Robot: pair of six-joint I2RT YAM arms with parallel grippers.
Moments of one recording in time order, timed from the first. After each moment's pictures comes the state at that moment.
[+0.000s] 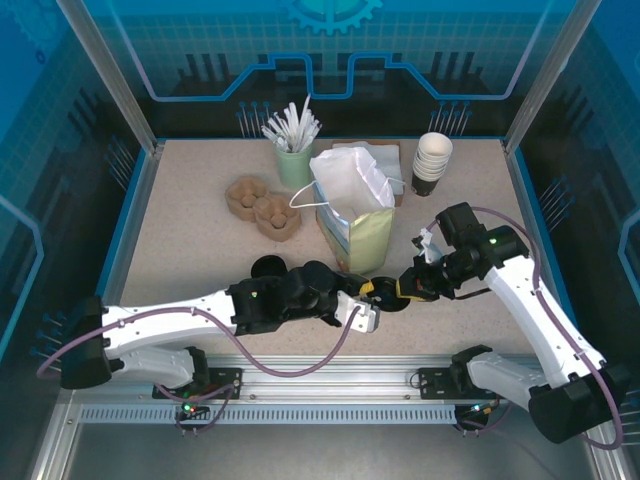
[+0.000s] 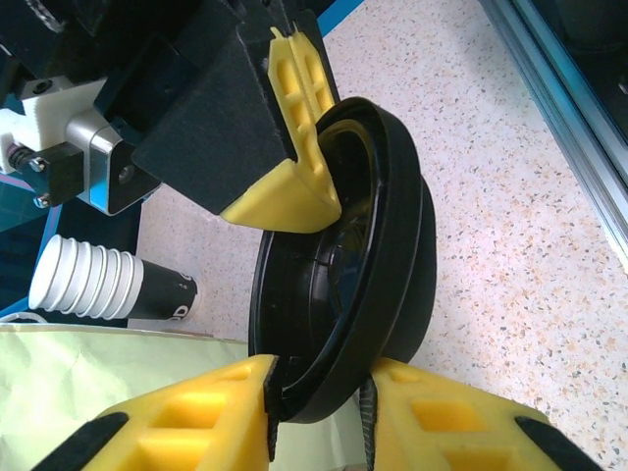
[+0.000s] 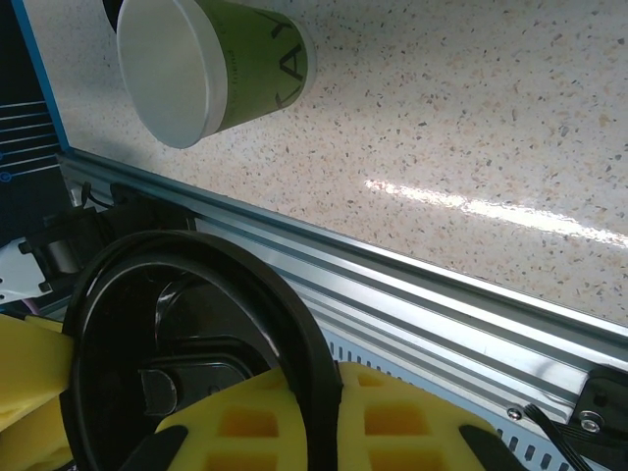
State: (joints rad) left arm -1.19 1.25 0.94 -0.17 -0.06 0.84; right arm 0.31 1.08 1.08 -1.33 -0.63 0.43
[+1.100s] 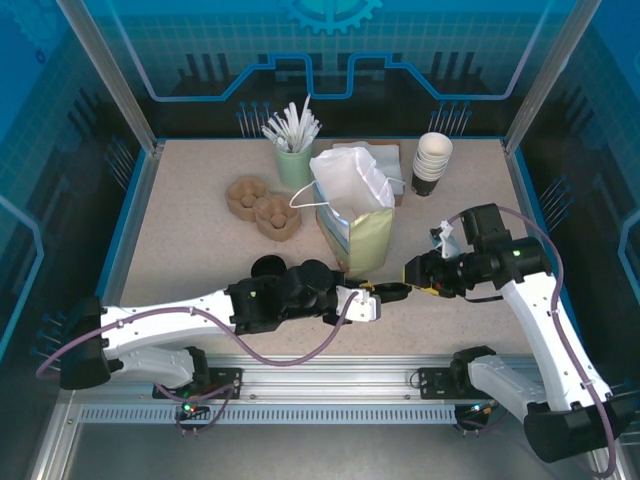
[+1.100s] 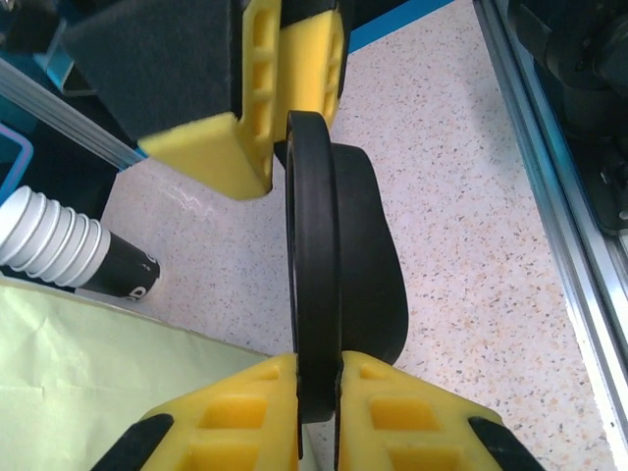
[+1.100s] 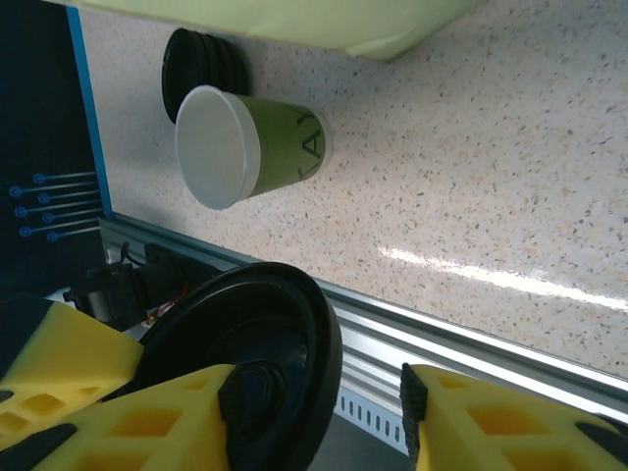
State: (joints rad) left arm -1.17 1.24 0.93 -0.15 -0.03 0.59; right arm 0.18 0.96 1.08 -1.30 -0.64 0.42
